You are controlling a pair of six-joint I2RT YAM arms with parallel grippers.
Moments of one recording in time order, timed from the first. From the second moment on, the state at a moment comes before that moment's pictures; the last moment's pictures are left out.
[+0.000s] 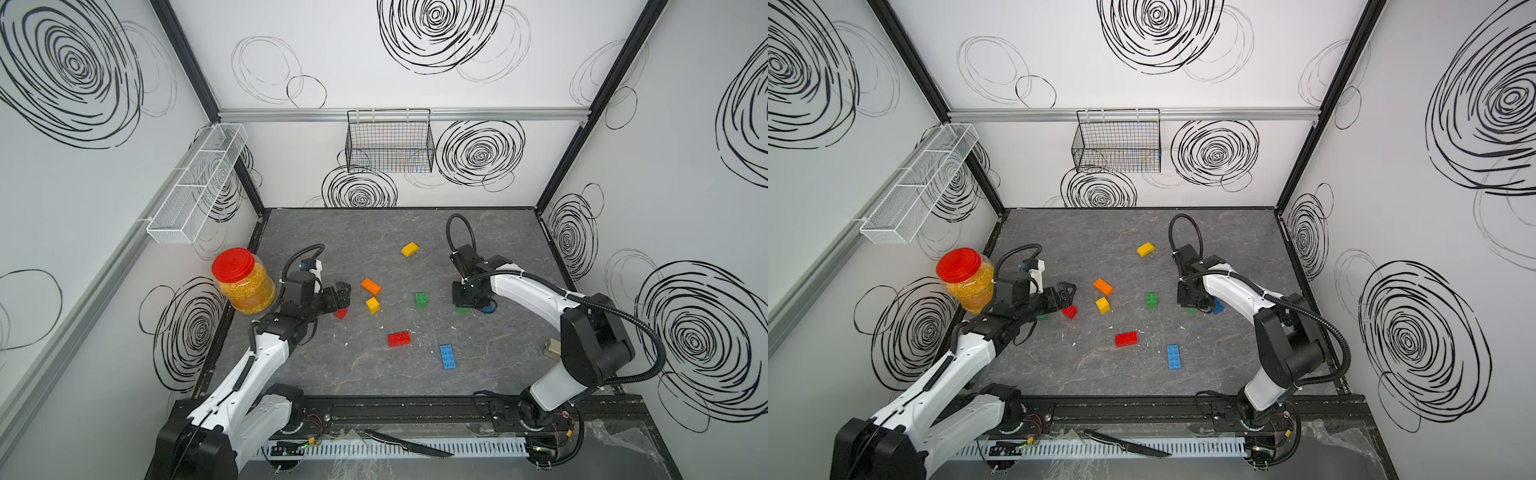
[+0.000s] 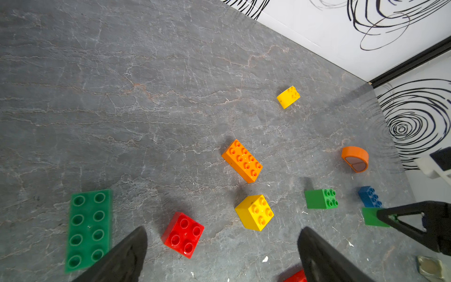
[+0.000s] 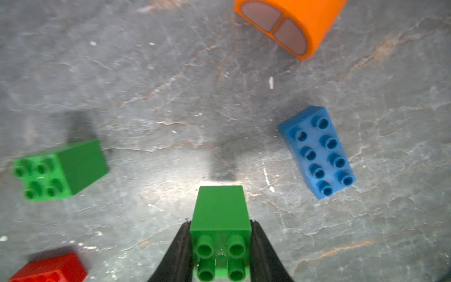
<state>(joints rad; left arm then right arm) -0.17 0.97 0.57 -0.27 0.17 -0.48 0.55 1.61 1.13 -0.86 0.09 0.55</state>
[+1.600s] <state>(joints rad) -0.09 1.03 0.57 -0.27 0.40 -0.43 0.75 1.90 1.52 -0.96 0.11 0.62</state>
